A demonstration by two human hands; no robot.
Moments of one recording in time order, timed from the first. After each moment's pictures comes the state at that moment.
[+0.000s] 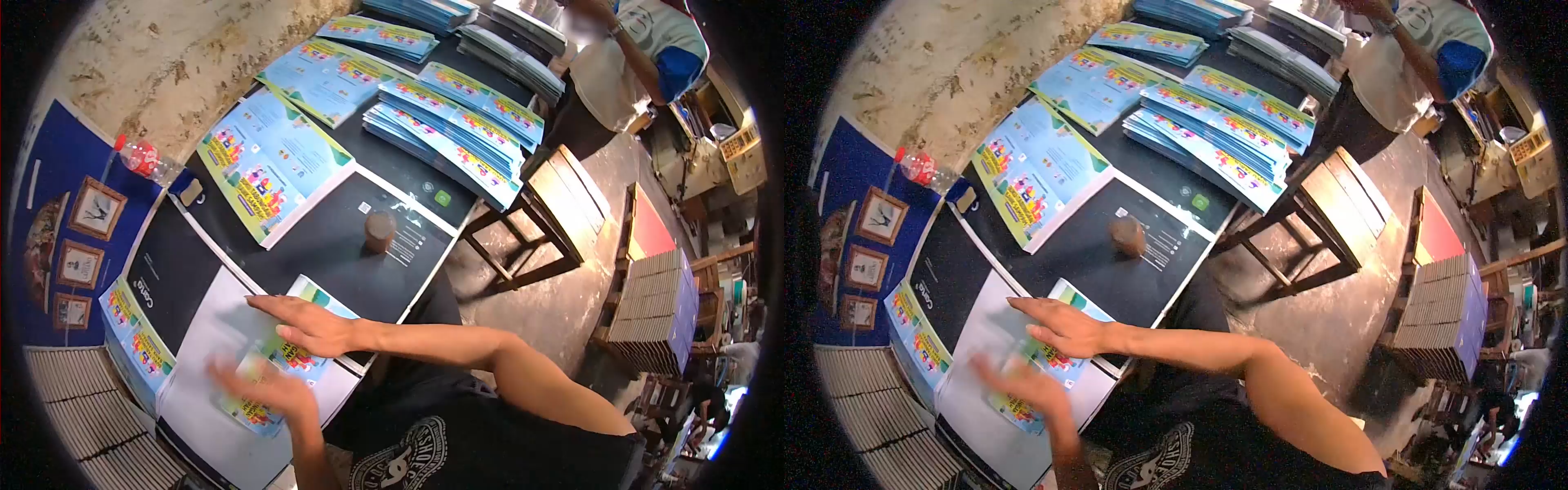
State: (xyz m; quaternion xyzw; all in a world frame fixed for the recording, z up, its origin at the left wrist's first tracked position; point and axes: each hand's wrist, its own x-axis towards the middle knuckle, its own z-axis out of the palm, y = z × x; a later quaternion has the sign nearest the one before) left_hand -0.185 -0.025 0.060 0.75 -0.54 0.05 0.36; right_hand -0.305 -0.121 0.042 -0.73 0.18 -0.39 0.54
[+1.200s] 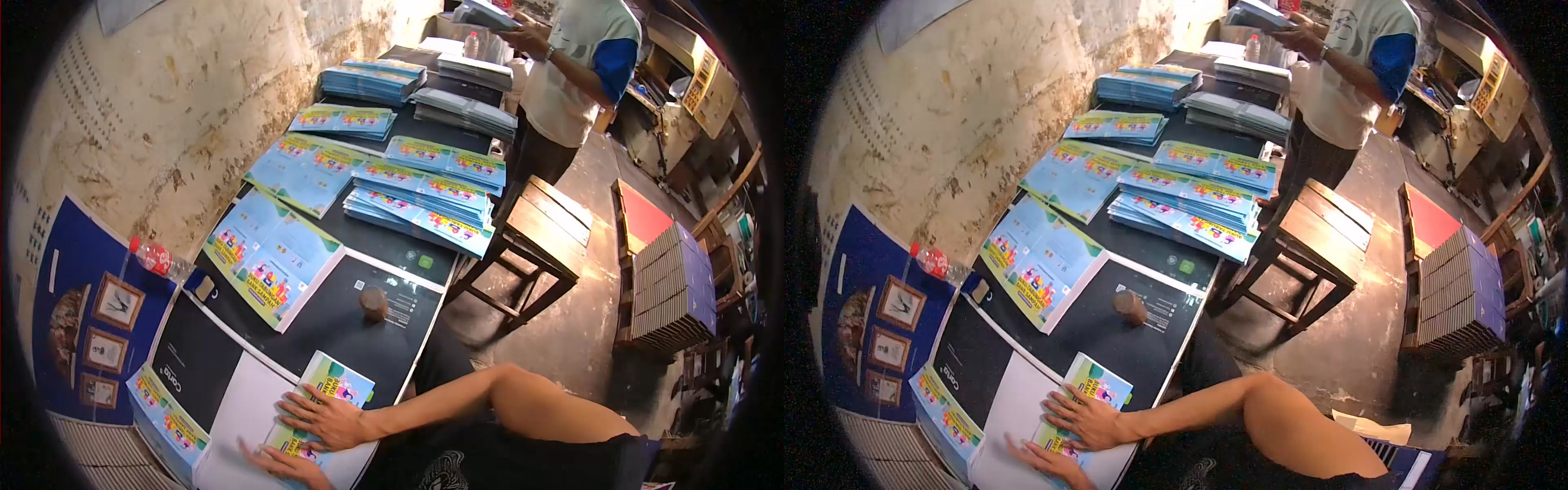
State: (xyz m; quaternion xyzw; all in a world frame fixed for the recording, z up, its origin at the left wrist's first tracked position) left_hand -0.132 -0.004 0.070 0.75 -0.47 0.10 0.46; right_hand -0.260 -0.064 0.022 -0.92 0.29 -0.18 0.20
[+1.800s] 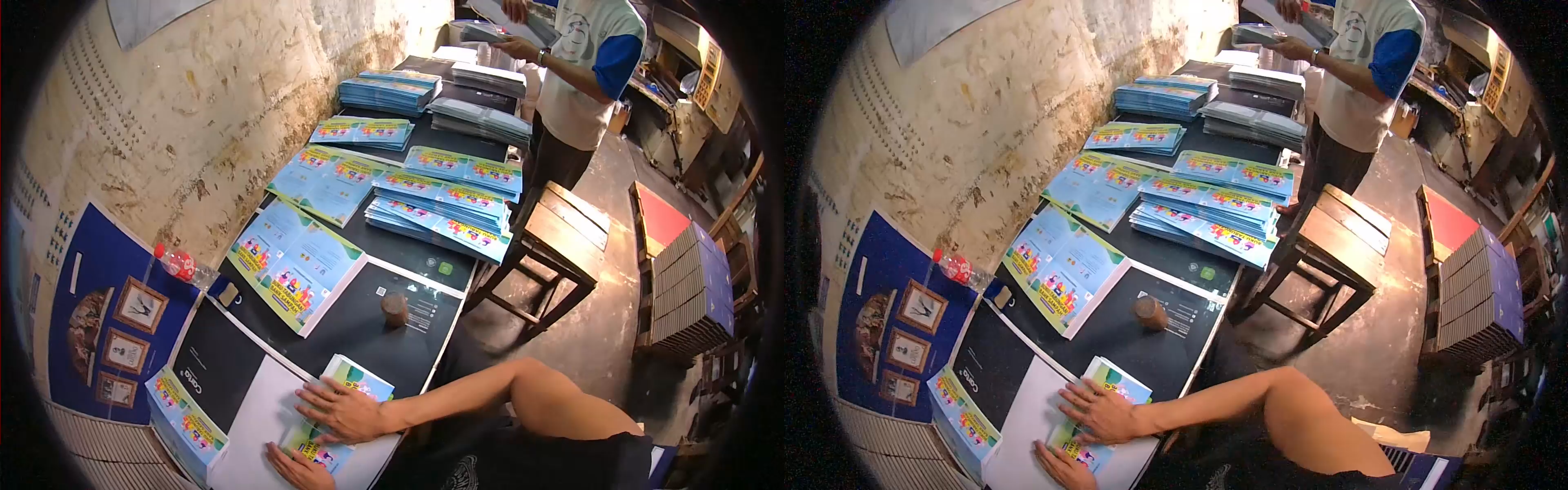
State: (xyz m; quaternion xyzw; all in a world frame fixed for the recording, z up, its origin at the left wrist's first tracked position) left_hand -0.079 0.036 0.030 0.77 -0.59 0.06 0.24; right_hand -0.274 -0.081 0.043 -0.92 0.31 -0.19 0.17
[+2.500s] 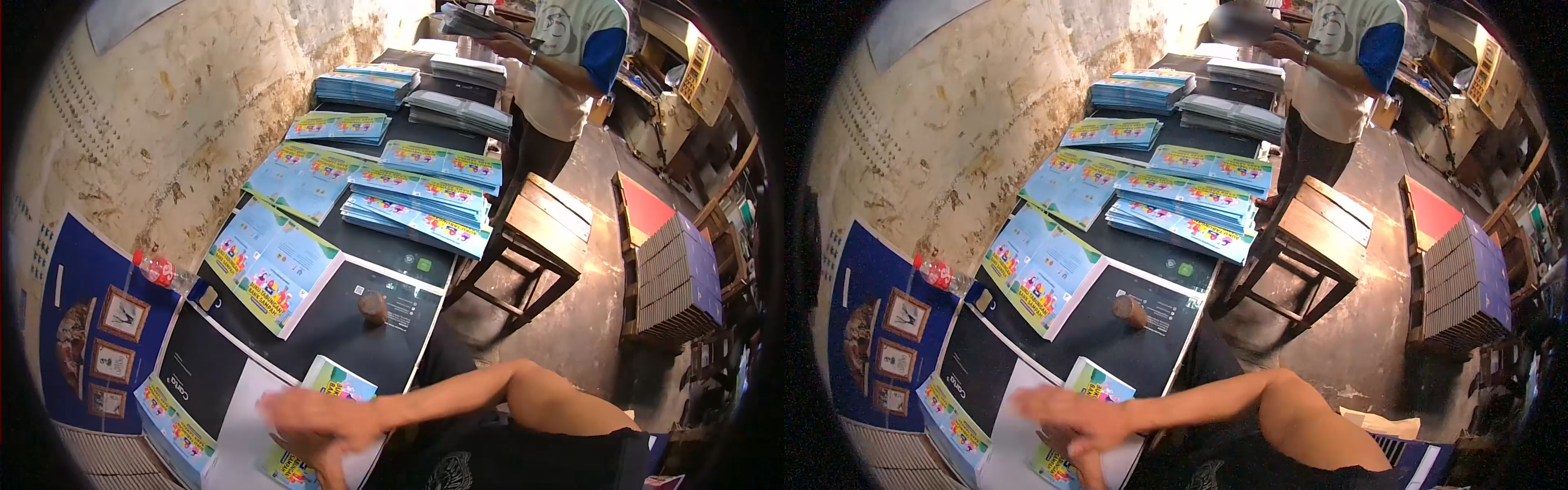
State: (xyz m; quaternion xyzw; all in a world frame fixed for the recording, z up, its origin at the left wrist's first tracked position) left_hand -0.145 -0.020 0.019 0.76 -0.64 0.01 0.12; right_hand -0.314 -0.092 0.099 -0.80 0.07 -0.47 0.36
